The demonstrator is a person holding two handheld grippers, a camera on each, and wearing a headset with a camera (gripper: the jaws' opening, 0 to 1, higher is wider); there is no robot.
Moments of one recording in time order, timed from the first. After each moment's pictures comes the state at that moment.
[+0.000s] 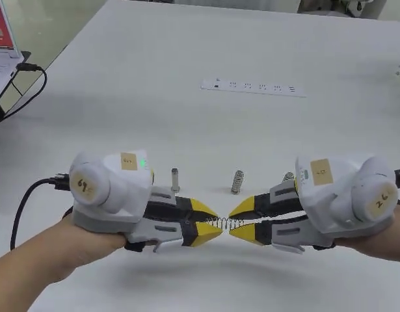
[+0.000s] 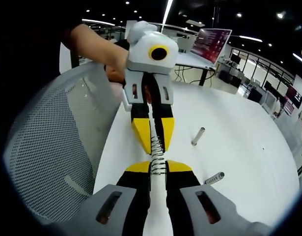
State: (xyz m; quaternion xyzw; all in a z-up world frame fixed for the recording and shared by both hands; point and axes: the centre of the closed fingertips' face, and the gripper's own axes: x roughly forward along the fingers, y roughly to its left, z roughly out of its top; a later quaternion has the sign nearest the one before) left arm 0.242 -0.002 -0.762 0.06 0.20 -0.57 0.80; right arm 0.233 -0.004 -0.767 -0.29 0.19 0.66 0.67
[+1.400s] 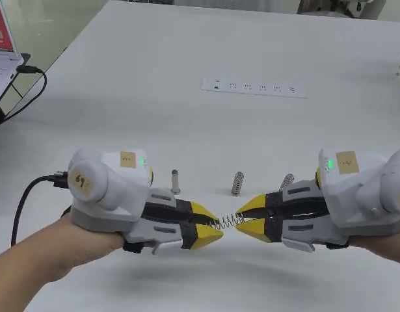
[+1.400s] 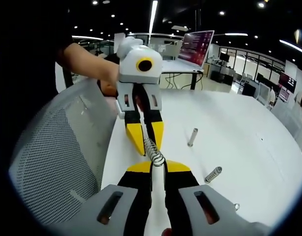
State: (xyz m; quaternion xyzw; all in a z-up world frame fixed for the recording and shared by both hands) left arm 0.238 -0.003 -0.760 0.05 0.21 -0.57 0.79; right arm 0.239 -0.011 -0.753 -0.22 0.19 0.65 0.70
